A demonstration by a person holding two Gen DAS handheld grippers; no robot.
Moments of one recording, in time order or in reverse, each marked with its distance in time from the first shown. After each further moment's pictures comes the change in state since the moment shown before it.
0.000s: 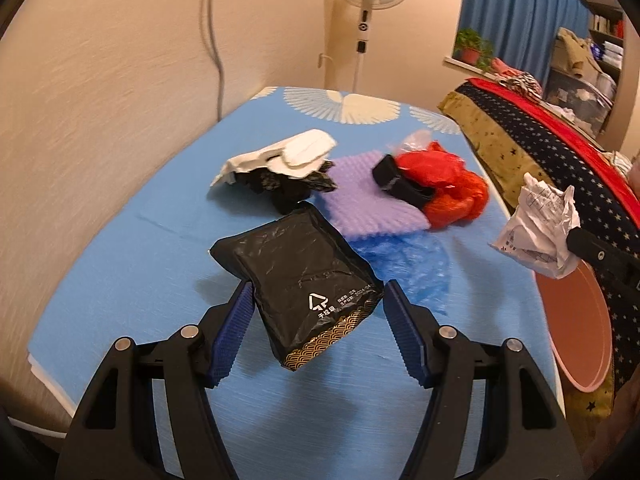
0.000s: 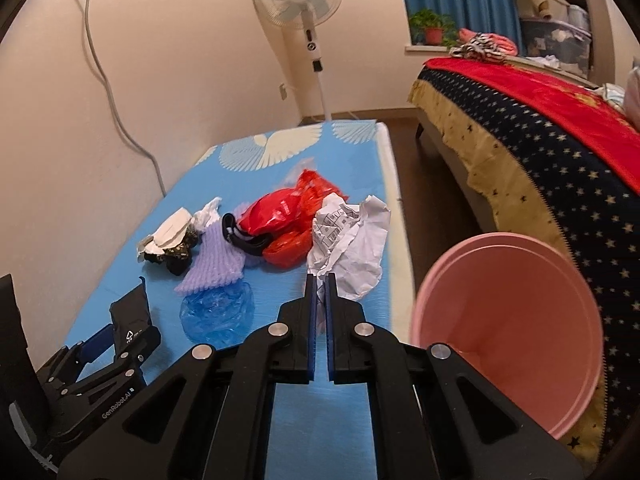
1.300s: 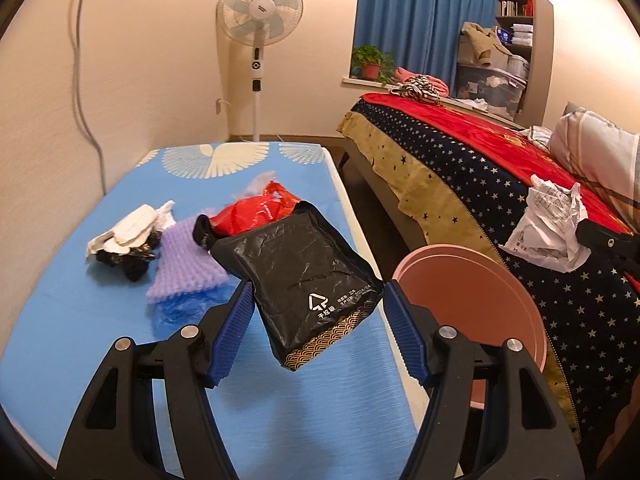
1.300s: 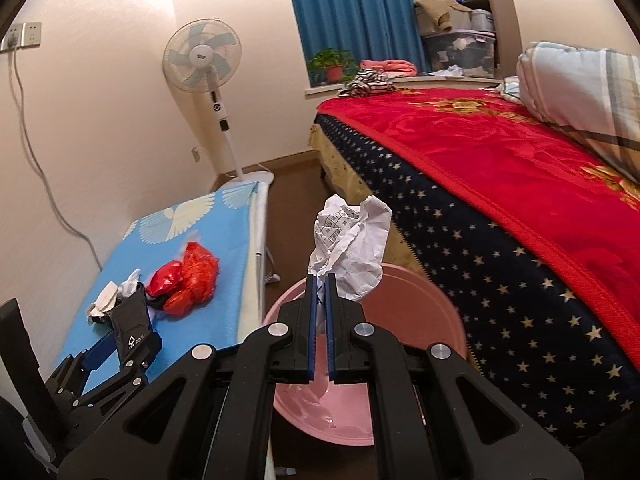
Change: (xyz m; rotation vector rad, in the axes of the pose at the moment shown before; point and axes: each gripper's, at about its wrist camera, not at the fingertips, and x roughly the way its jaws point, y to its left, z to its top) left arm -0.027 -0.127 0.007 0.190 -0.135 -0.241; right arm -0.098 -0.110 0.004 0.185 -0.157 -0.254
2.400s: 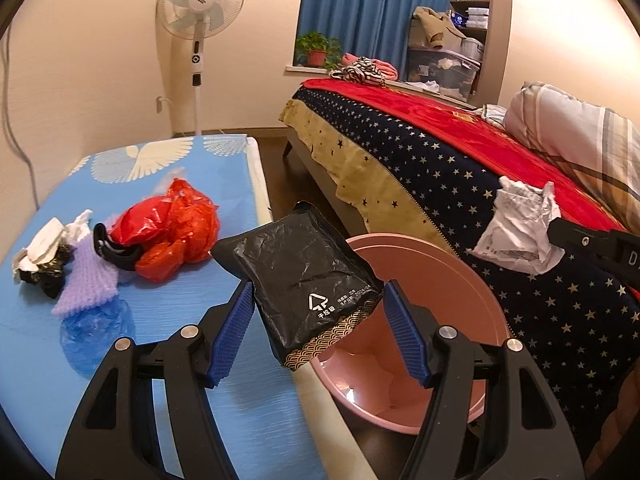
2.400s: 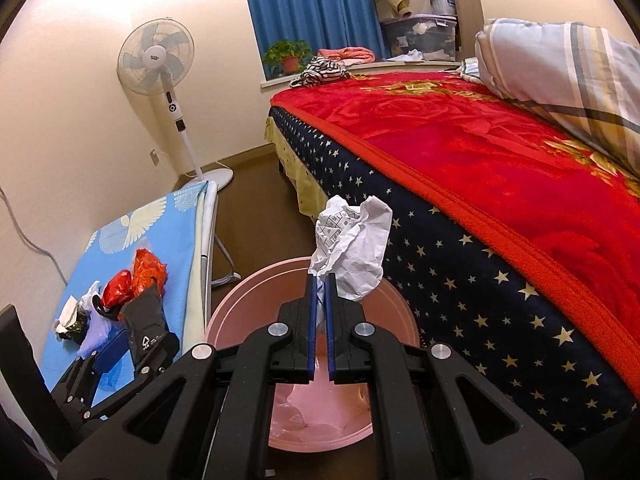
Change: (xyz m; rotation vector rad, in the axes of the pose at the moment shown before) left arm 0.037 -0.060 0.000 0.078 0.037 -0.167; right arm 0.019 -0.038 0.002 0.065 0.040 -0.105
